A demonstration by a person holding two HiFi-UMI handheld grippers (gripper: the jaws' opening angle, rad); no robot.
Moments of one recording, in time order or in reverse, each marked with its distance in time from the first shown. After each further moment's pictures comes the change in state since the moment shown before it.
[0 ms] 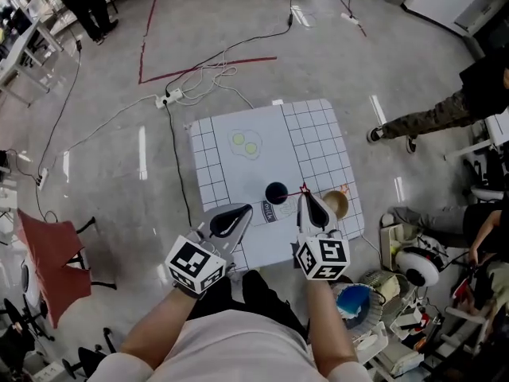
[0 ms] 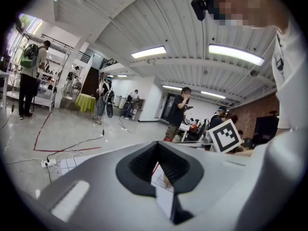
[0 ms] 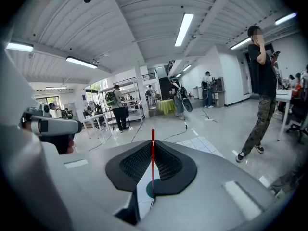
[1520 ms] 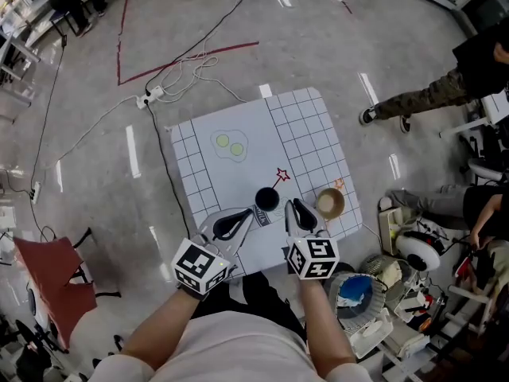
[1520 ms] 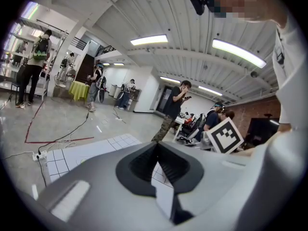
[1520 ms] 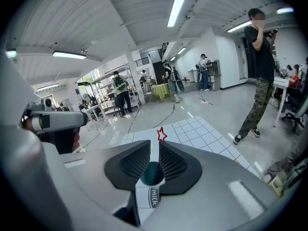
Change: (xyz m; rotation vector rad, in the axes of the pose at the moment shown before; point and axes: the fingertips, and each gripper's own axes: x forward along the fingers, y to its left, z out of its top) left arm 0.061 0.023 -0.042 -0.045 0.112 -0.079; right arm 0.042 -0.026 -0.064 0.070 0.203 -0.035
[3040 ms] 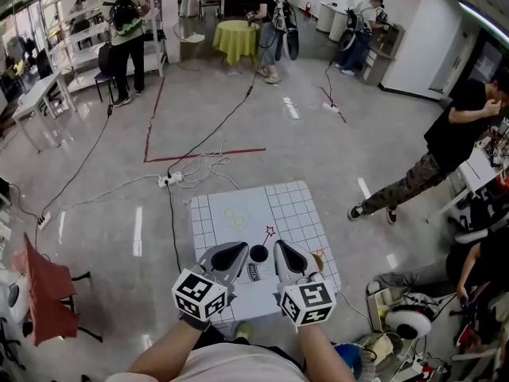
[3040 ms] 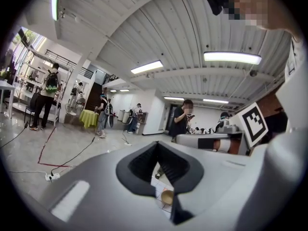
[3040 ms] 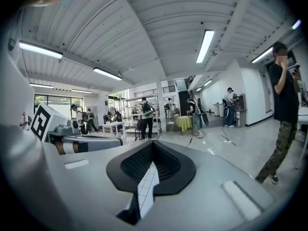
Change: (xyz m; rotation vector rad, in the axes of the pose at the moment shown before) left arm -0.080 -0.091 0.119 0.091 -0.261 0.155; right arm -0.167 0.106 0.152 -0.243 -0.352 0.247
